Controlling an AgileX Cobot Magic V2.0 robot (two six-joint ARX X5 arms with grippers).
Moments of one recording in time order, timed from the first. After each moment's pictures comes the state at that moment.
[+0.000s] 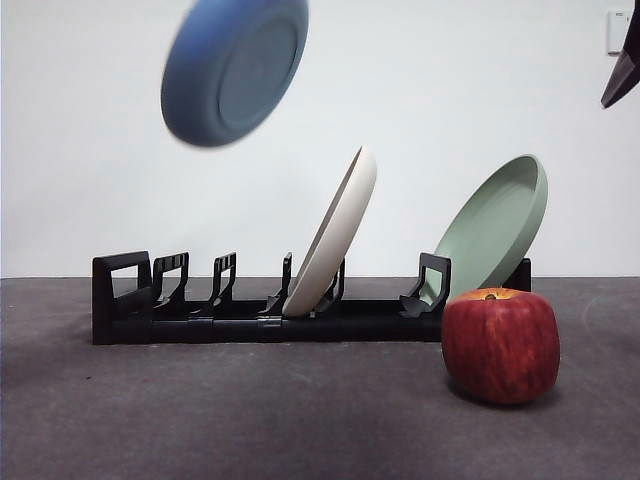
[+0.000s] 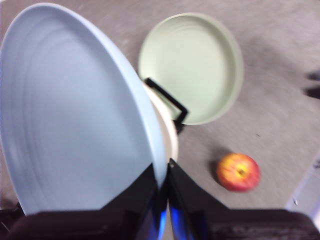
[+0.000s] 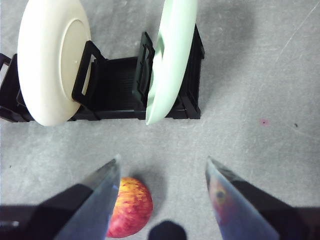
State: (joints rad) left arm -0.57 1.60 1.92 -1.09 0.20 0.09; right arm 0.05 0.95 0.87 -0.66 -0.34 0.12
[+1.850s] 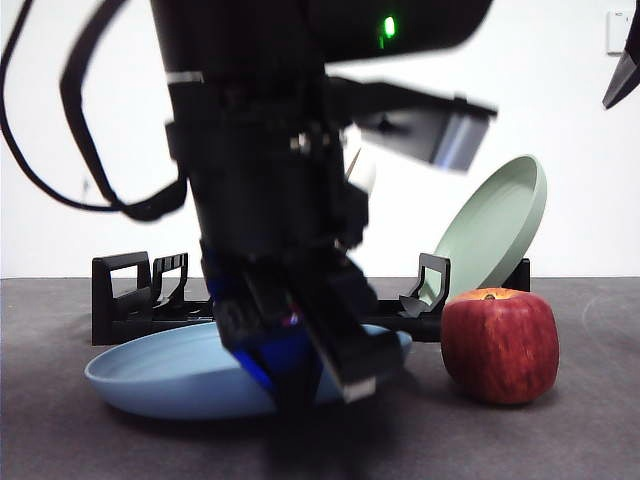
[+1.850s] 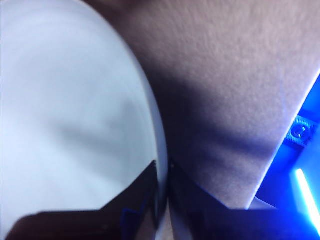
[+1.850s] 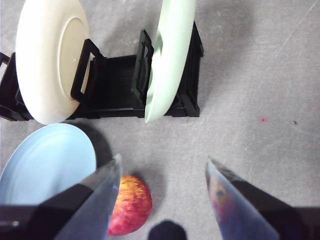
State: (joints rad) left arm -1.16 1.72 1.04 -0.62 -0.36 0.06; right arm 0.05 0.95 0.87 -0.67 -0.34 0.12
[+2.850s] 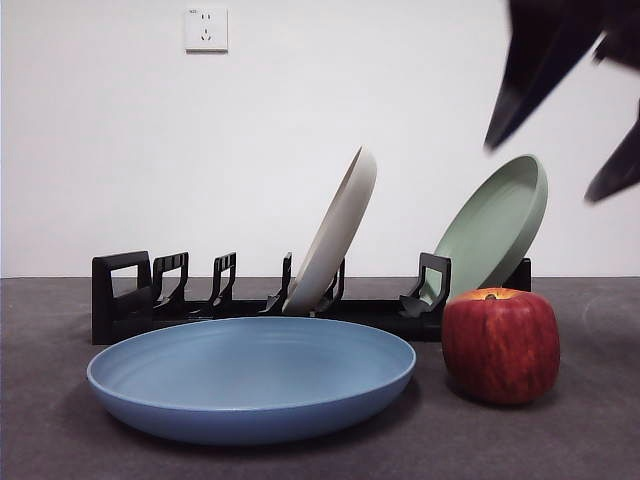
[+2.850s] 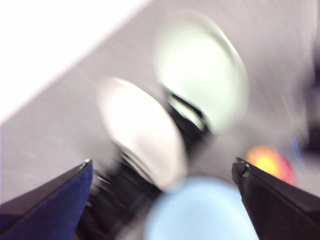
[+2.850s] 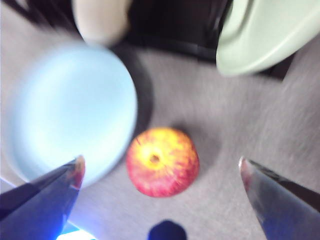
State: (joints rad) left arm -1.01 1.32 1.55 -0.83 -0.46 0.01; right arm 0.41 1.13 0.87 -0.68 -0.22 0.09
